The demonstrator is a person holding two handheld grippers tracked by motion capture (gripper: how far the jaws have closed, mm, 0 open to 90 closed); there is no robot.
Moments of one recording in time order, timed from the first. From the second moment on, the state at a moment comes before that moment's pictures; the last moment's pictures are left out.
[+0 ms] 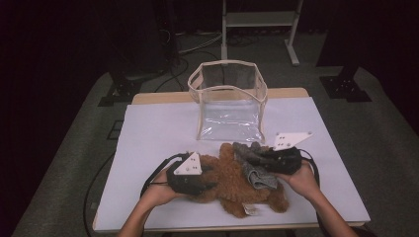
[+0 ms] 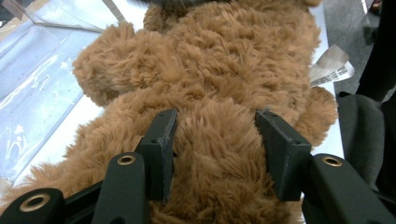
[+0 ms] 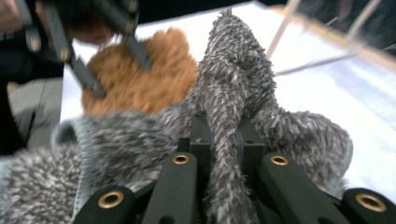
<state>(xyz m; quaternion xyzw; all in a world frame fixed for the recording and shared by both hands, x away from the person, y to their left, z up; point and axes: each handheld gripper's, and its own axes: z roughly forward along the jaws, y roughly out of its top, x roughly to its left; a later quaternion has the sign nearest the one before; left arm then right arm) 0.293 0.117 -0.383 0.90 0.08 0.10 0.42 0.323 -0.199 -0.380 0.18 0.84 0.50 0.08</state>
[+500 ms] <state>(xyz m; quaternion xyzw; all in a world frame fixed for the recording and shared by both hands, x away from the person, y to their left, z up) 0.293 0.111 -0.384 0.90 0.07 0.11 0.42 0.312 -0.241 -0.402 0.22 0.85 0.47 0.11</state>
